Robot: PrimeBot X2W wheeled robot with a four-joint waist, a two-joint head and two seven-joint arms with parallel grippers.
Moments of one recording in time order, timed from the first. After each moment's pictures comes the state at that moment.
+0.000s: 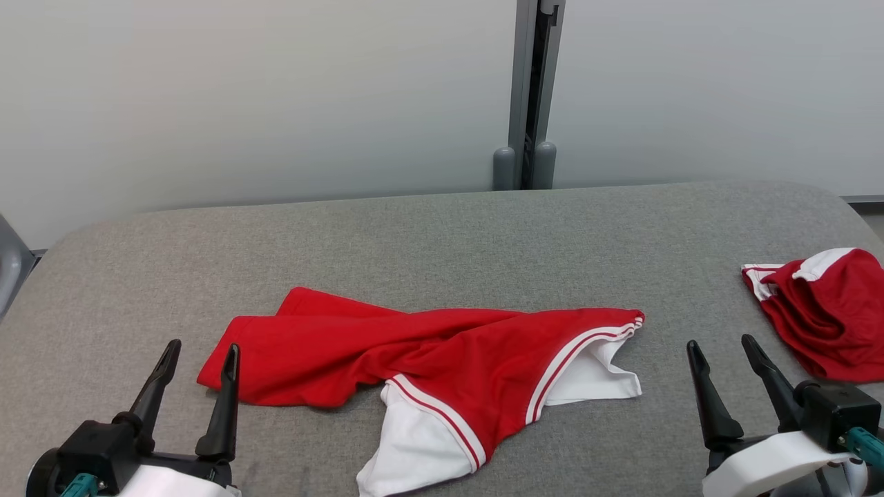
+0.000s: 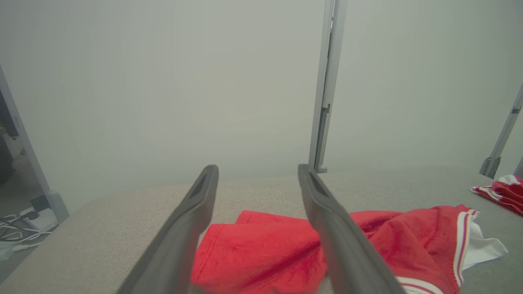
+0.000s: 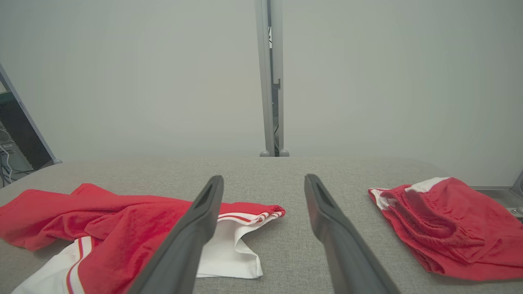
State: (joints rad) left arm 0.08 0.37 -0.22 -0.04 -0.46 0.11 -0.21; right arm 0.05 -0.05 0.00 0.01 0.16 0.13 -0.02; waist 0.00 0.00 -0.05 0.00
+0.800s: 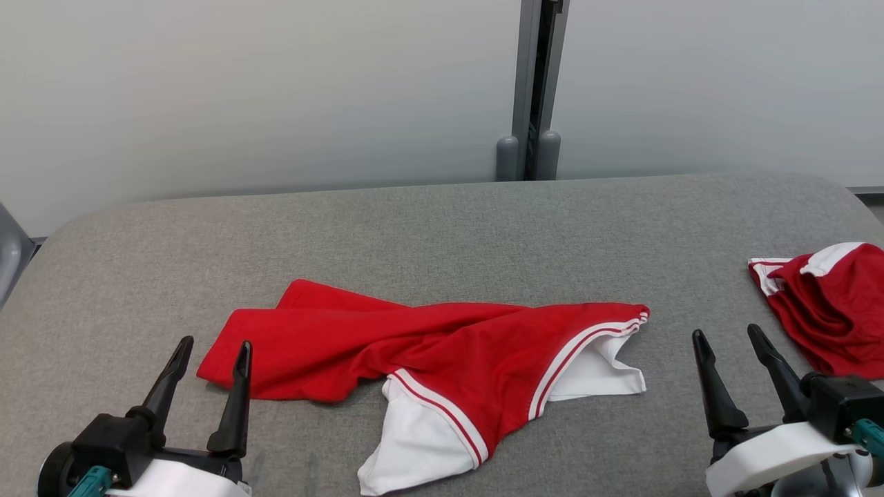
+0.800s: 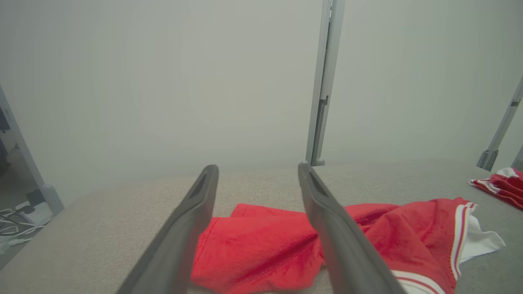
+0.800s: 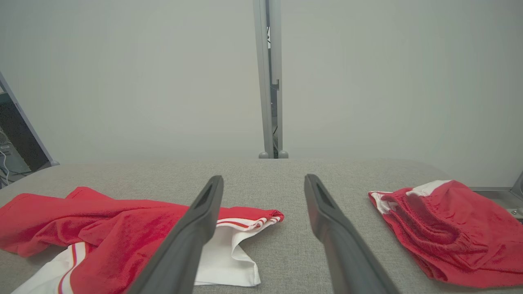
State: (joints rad) left arm 0.06 0.37 -0.26 -0.04 -0.46 0.12 -0.19; right arm 0.03 -0.05 -0.01 0.01 0.16 0.13 -0.02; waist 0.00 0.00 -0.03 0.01
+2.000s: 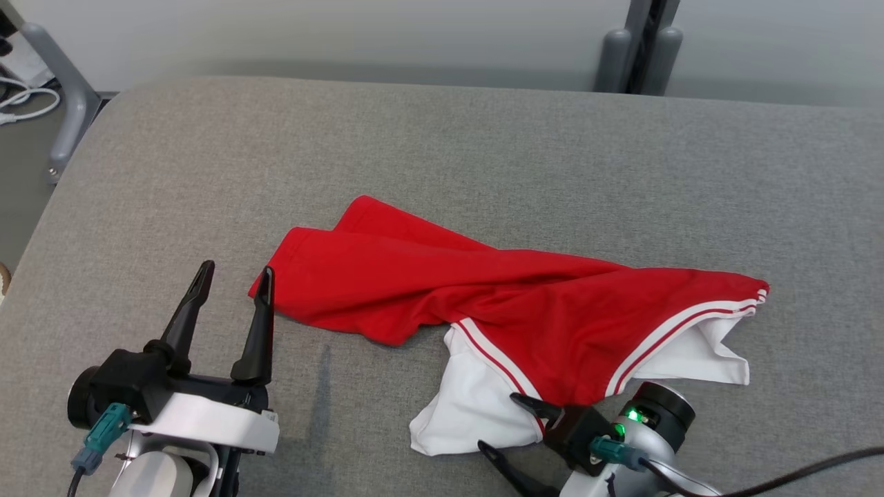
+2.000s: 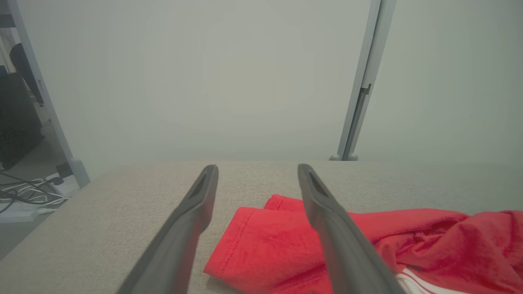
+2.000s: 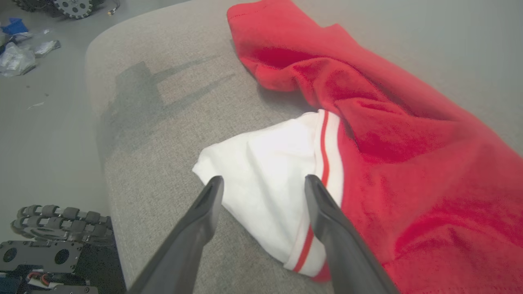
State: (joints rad) left arm -0.12 0.29 -0.28 0.05 -0.44 0.09 -0.25; right arm -0.24 -0.28 0.75 0.06 0.23 0.13 0.17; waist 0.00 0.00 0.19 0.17
